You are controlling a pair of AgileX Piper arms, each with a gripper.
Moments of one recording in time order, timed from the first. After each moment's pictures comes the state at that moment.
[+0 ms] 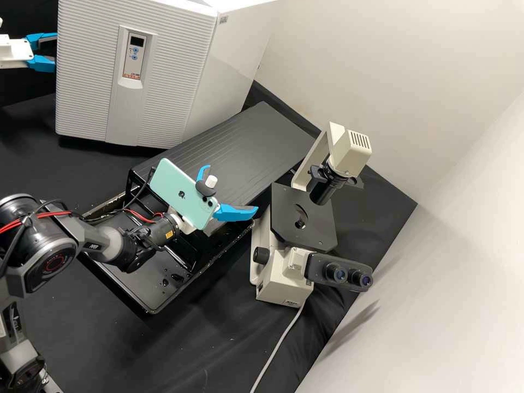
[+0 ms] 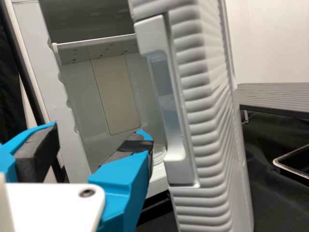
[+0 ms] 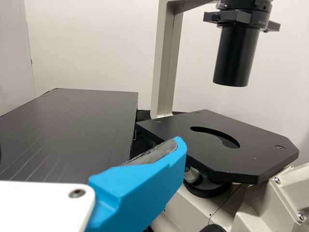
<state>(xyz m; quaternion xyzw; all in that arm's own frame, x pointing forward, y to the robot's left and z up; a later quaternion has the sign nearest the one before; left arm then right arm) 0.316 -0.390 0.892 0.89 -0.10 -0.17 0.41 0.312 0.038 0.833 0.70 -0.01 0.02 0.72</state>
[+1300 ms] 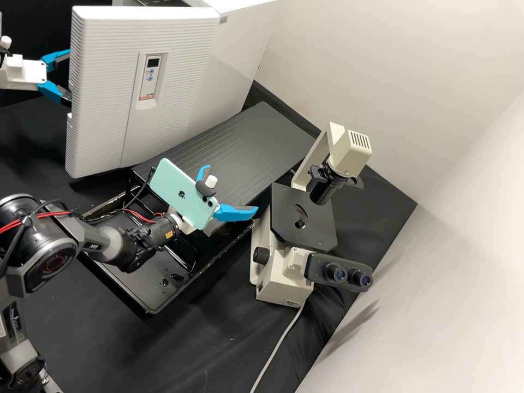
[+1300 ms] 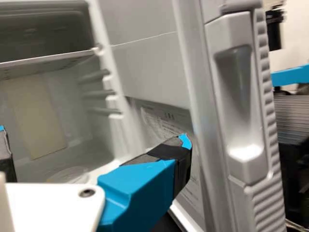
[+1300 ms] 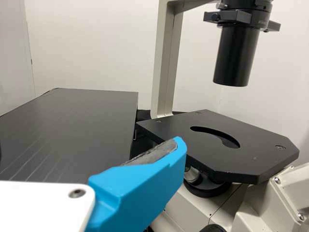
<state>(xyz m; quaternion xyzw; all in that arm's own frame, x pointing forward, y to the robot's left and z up) 0.294 -0.461 0.840 0.87 -0.13 -0.27 0.39 0.312 0.038 0.833 0.70 -0.01 0.02 0.72</state>
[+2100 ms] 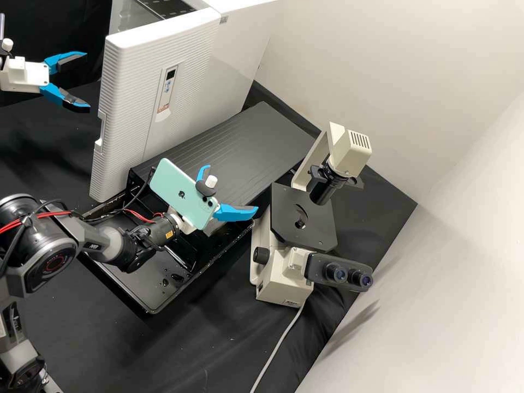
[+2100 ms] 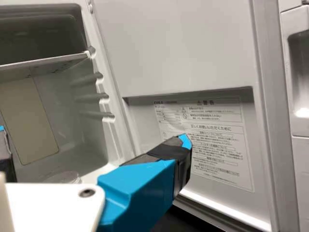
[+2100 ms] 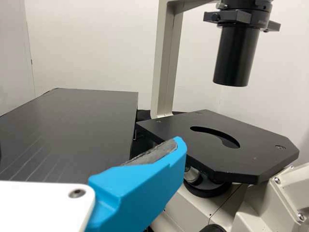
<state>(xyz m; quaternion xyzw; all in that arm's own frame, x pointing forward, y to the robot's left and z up) 0.295 -0.465 0.837 0.87 -0.14 -0.27 0.38 0.312 0.038 0.833 0.70 -0.01 0.02 0.72</state>
